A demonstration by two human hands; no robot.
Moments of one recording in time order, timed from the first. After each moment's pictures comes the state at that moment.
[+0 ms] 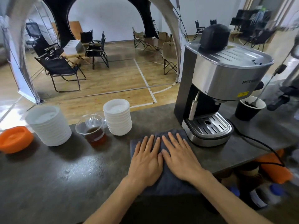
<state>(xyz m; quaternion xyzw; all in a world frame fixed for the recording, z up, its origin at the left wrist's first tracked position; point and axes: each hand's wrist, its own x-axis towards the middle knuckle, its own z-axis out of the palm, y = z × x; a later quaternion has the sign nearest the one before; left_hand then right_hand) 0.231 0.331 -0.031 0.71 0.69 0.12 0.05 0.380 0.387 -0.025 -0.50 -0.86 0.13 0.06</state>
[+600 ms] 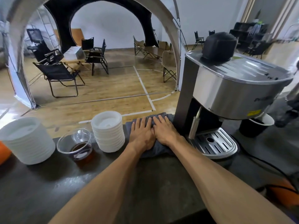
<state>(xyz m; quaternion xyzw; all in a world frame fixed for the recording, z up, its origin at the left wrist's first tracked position) 0.192 0.509 -0.036 0.66 0.75 0.08 0.06 0.302 0.566 -0.023 -0.49 -0.87 0.09 -0.02</state>
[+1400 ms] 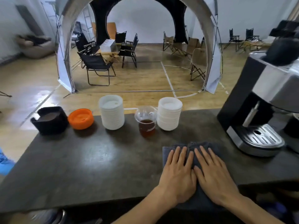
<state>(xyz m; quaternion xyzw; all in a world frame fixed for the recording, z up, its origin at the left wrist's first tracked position) 0.191 0.252 -0.029 0.73 0.67 0.15 0.05 0.343 0.315 -0.035 -0.49 -0.87 0.05 0.03</state>
